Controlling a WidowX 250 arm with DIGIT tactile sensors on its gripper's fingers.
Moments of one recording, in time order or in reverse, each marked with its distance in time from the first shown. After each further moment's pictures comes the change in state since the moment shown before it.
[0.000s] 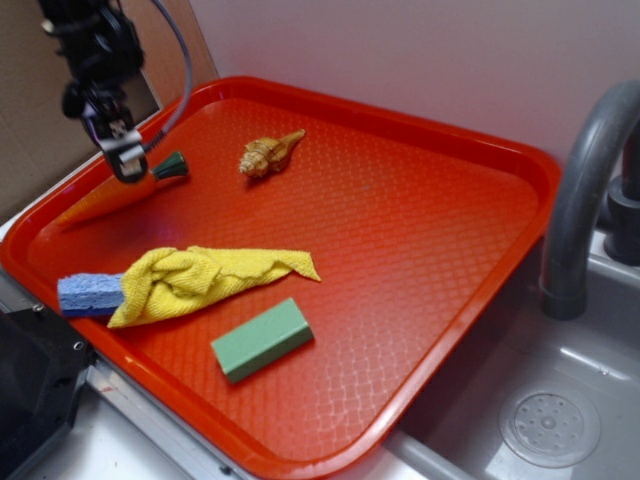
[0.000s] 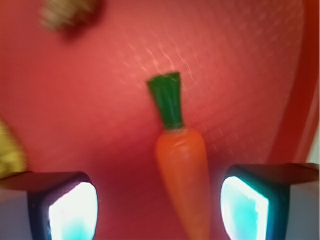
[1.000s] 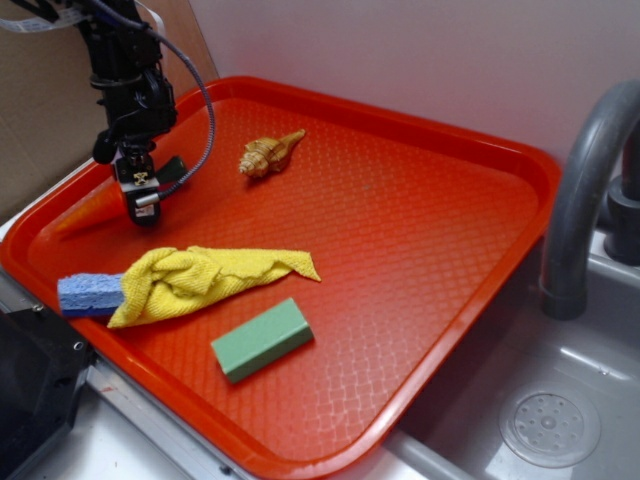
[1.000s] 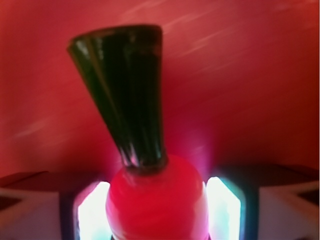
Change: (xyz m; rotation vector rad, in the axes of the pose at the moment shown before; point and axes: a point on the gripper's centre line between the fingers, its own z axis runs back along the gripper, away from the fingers) arm 0.000 -0.011 -0.028 -0.069 0.152 -0.089
